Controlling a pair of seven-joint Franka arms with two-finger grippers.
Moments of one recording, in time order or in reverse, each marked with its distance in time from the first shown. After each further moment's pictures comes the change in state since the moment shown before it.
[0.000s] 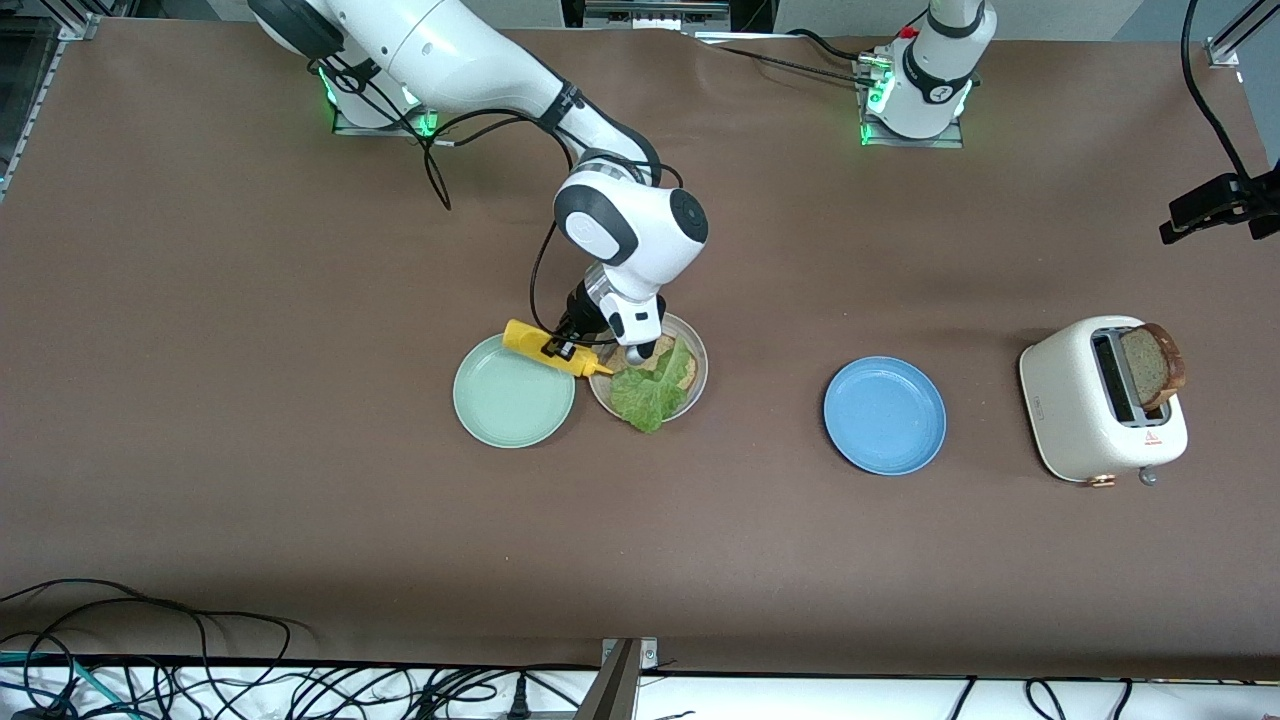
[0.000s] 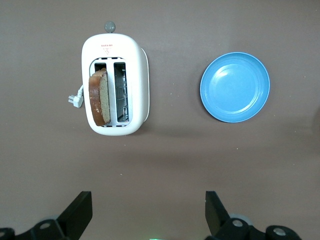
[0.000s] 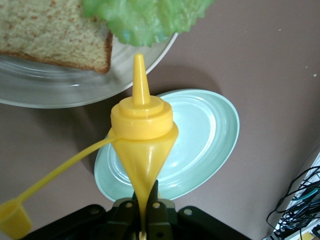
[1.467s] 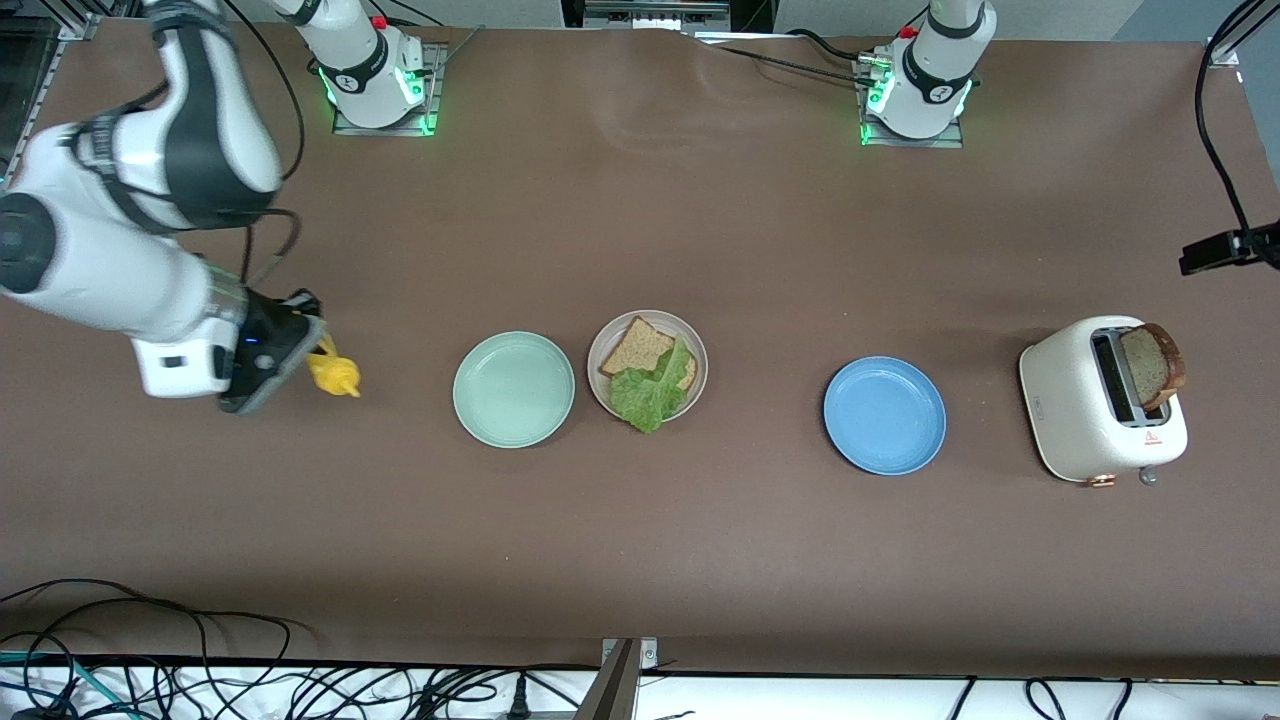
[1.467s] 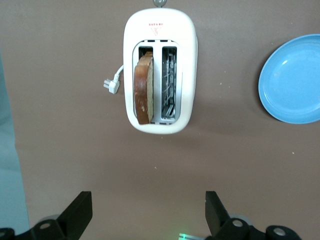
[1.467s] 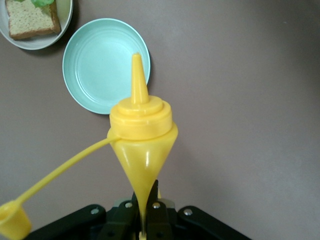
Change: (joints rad) left arm 0.062 0.160 -0.001 0.022 0.134 0.037 0.000; right arm -0.417 -0.565 -0.446 -0.361 1.032 0.191 -0.813
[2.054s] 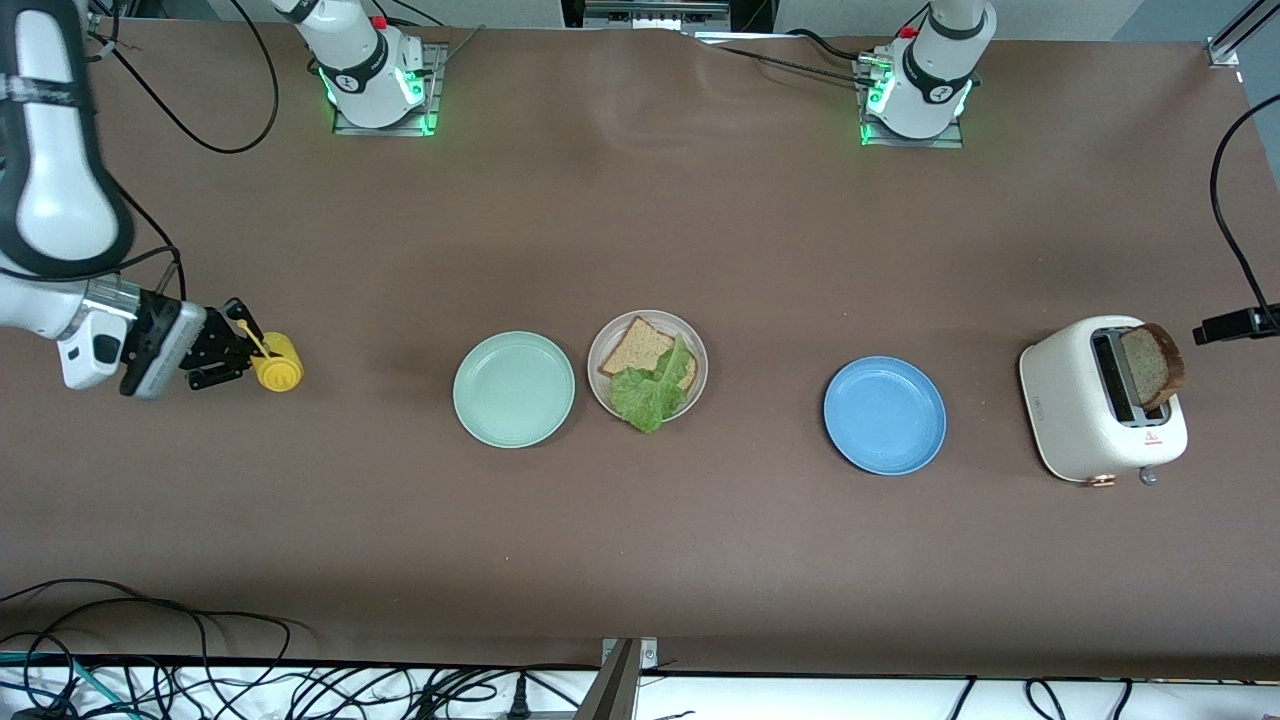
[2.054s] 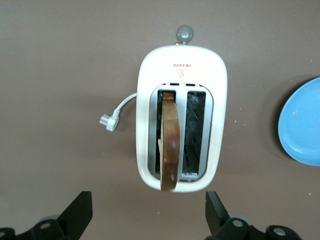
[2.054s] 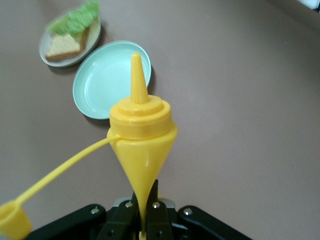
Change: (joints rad) left arm 0.150 0.177 0.003 0.024 -0.121 0.200 0.129; right arm -0.205 0.006 -0.074 -0.283 0.540 0.157 -0.701
